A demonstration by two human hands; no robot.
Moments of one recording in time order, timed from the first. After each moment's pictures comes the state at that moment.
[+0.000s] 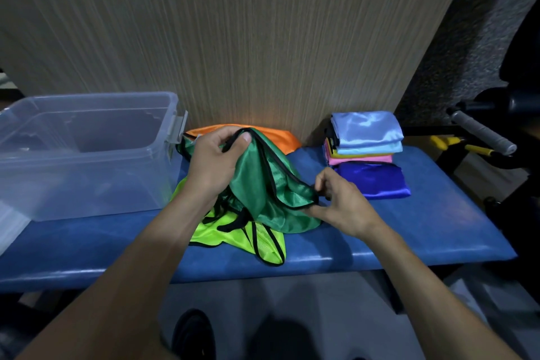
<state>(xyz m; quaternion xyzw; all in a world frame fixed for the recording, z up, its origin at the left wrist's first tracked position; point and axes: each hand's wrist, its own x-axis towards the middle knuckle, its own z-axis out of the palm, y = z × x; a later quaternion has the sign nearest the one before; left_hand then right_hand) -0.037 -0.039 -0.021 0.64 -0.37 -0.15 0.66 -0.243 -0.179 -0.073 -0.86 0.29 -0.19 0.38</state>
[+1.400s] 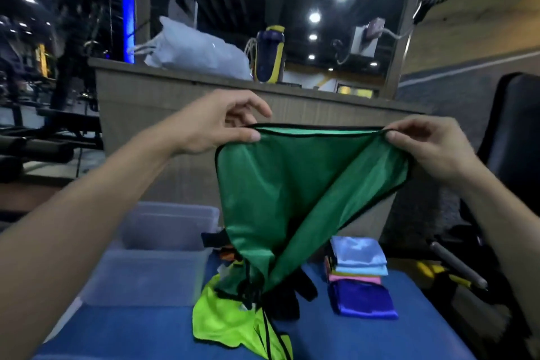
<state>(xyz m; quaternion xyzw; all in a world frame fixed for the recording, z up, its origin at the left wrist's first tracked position) 0.001 0.092 0.294 0.59 -0.69 0.04 0.41 -0.297 -0.171 0.291 -0.84 0.10 -0.48 0.24</state>
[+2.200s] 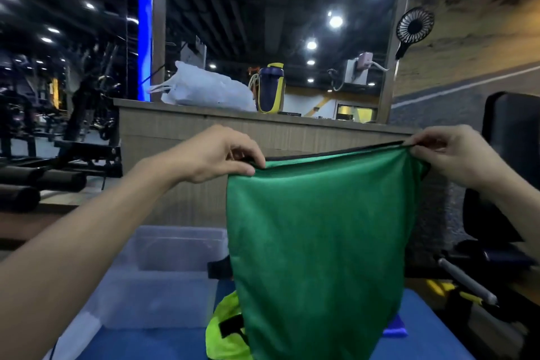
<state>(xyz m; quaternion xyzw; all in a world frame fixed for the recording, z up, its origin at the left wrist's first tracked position) -0.015 0.126 0.308 0.63 -0.71 0.14 0.27 -0.350 -0.160 0.328 -0.88 0.19 -0.44 0.02</state>
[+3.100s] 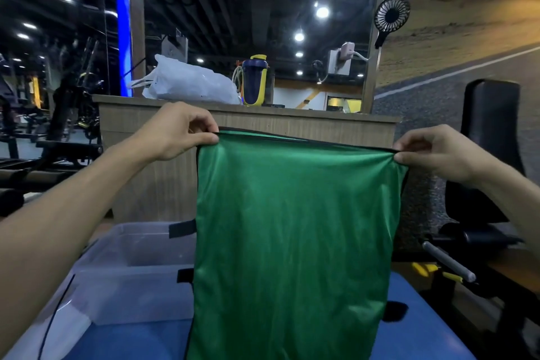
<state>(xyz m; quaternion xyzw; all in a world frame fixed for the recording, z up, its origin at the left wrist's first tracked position) 0.006 0.130 0.317 0.70 -0.59 0.21 0.35 -0.373 -0.171 0.315 -0.90 0.17 -0.36 0.18</state>
